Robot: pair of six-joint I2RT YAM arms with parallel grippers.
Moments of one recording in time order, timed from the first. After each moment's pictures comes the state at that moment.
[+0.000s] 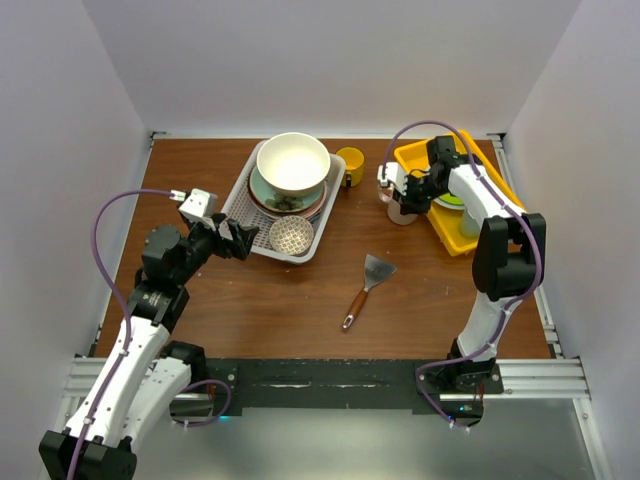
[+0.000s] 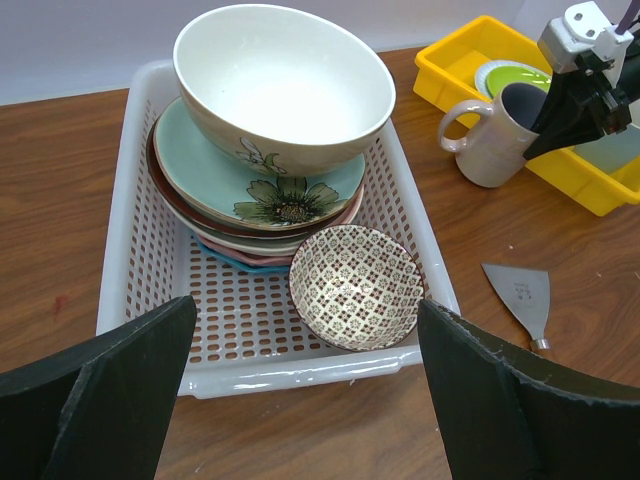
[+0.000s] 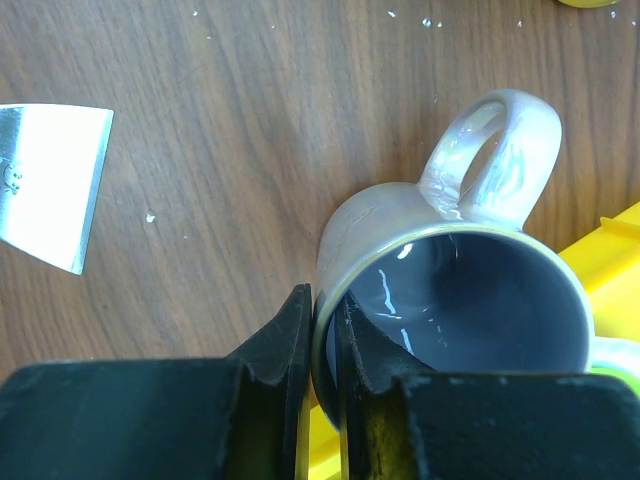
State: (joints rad) left arm -0.22 0.67 0.61 -0.07 0.26 -0.14; right arm 0.11 1.89 1.53 -0.86 -0.51 -1.21
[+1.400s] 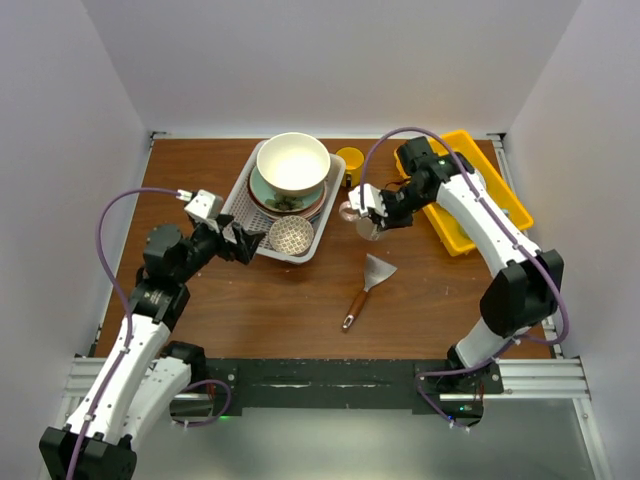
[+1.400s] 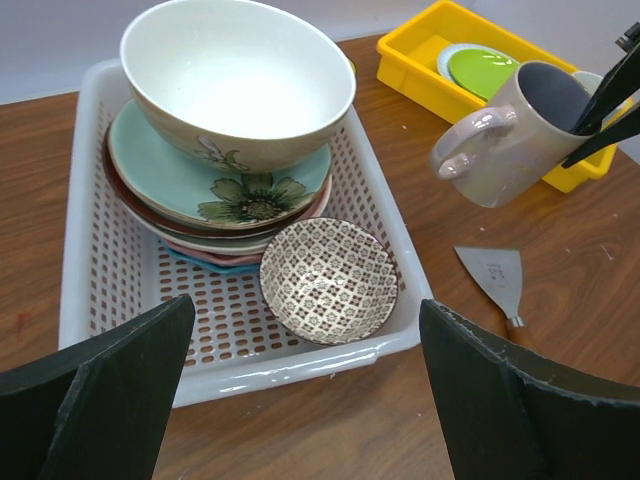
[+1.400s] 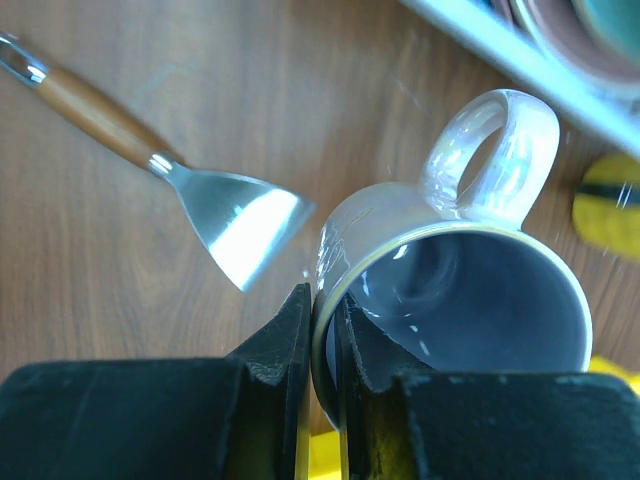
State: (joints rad) left arm -0.22 0.69 0.61 -0.07 0.34 -0.13; right arm 0.34 1.66 1.57 -1.18 -0.56 -1.37
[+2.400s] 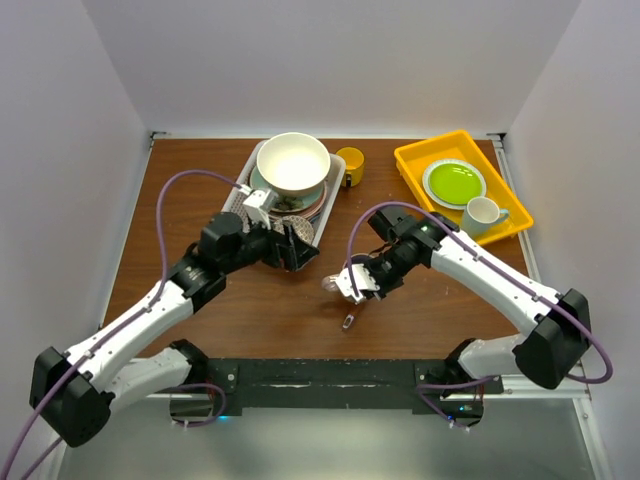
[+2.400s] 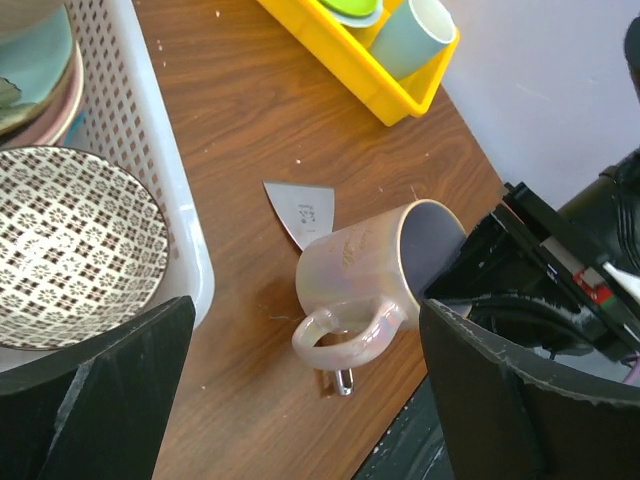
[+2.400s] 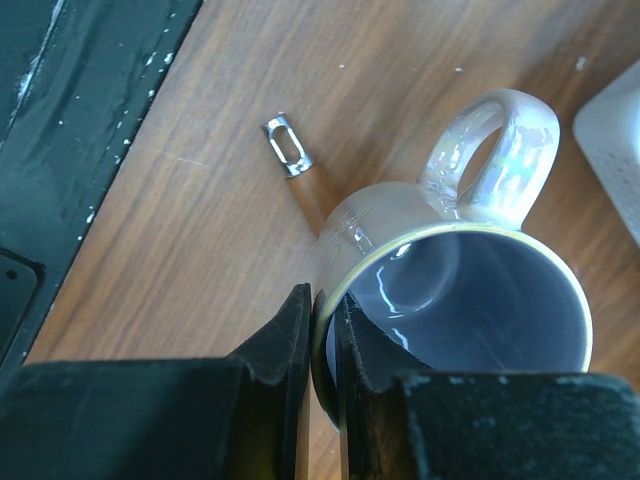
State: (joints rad) left arm -0.59 0.96 0.71 -0.05 0.29 -0.50; right arm 0.70 1.34 1.17 -1.14 -0.53 -1.39
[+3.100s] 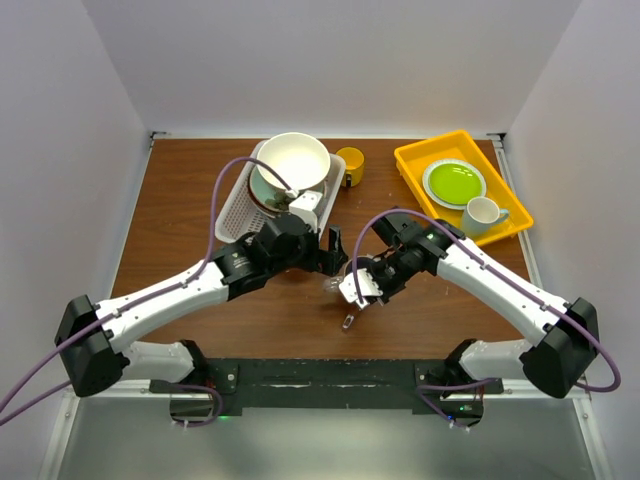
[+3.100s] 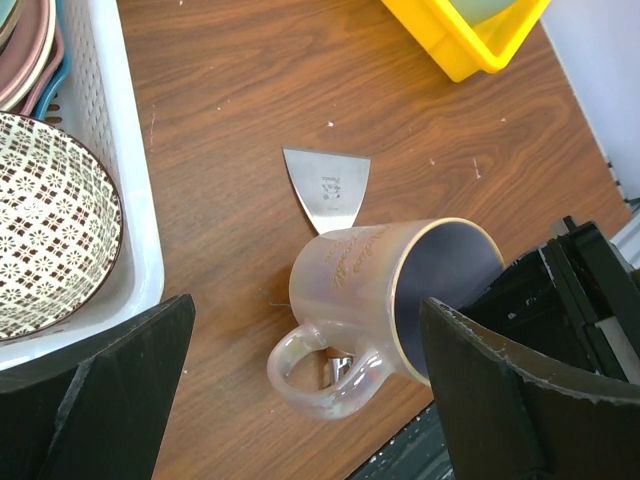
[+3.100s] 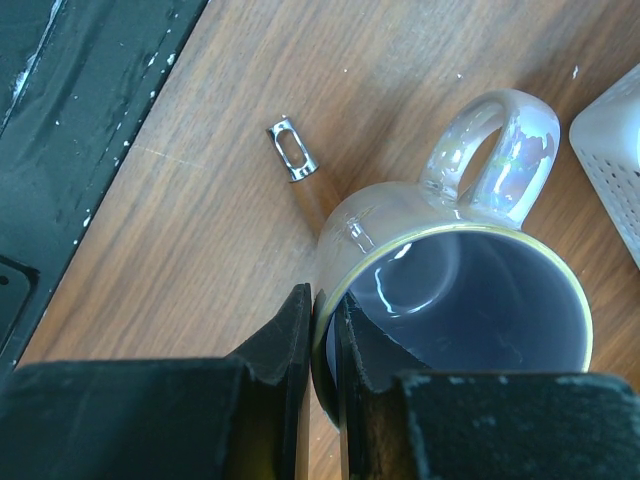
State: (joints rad) left arm -0.92 1.23 0.97 -0.26 -0.14 -0.54; right arm 0.71 1.28 1.10 -1.10 -0.53 -1.40
